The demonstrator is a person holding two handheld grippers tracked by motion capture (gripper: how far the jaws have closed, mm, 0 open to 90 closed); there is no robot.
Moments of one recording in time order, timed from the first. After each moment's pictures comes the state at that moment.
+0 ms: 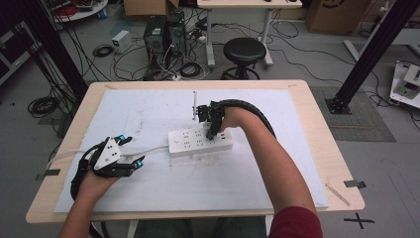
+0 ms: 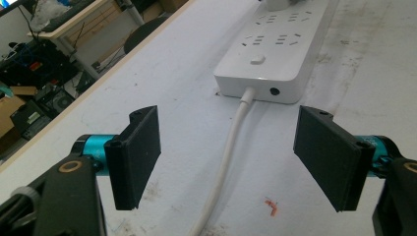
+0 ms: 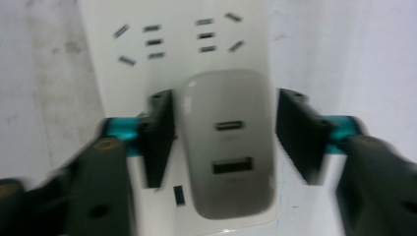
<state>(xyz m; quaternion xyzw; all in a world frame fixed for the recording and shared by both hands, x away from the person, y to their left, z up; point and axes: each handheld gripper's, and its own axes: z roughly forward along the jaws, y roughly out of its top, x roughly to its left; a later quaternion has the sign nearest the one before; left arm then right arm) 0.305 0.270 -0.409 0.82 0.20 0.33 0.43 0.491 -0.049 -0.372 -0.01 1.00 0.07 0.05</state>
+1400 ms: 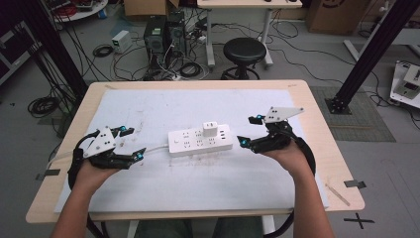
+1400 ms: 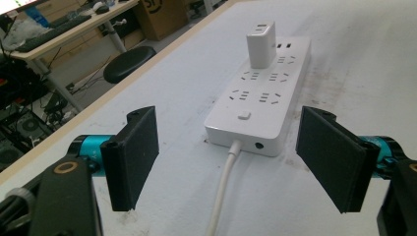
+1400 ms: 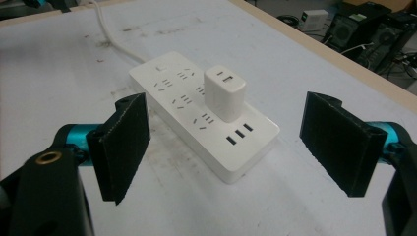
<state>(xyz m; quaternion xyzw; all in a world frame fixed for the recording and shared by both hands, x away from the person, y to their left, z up) 0.316 0.267 -0.378 0.80 0.19 0.28 0.49 0.359 -0.220 -0.342 0.24 0.84 0.47 0.15</state>
